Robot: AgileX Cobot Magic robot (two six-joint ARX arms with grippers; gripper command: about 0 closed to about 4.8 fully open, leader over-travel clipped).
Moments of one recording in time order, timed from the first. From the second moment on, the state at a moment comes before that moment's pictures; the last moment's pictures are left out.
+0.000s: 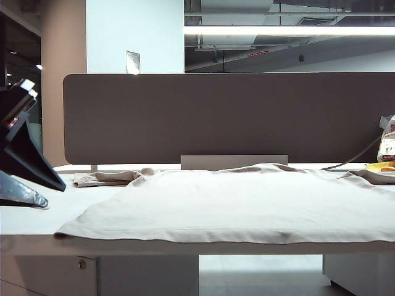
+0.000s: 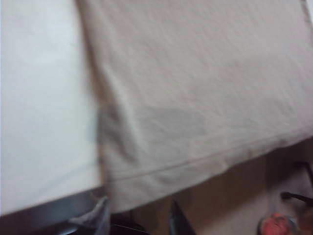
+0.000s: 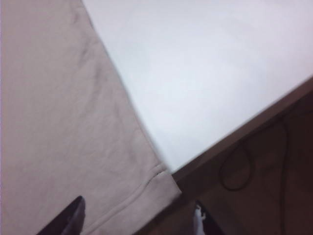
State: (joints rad) left arm -0.22 1.08 0.31 0.08 0.51 -0.39; right arm -0.44 0.81 0.30 -0.20 -0.36 0.49
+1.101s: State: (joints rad) left arm -0.28 1.29 0.31 0.14 0.52 -0.51; right arm -0.44 1.11 0.30 -0.05 -0.45 0.52
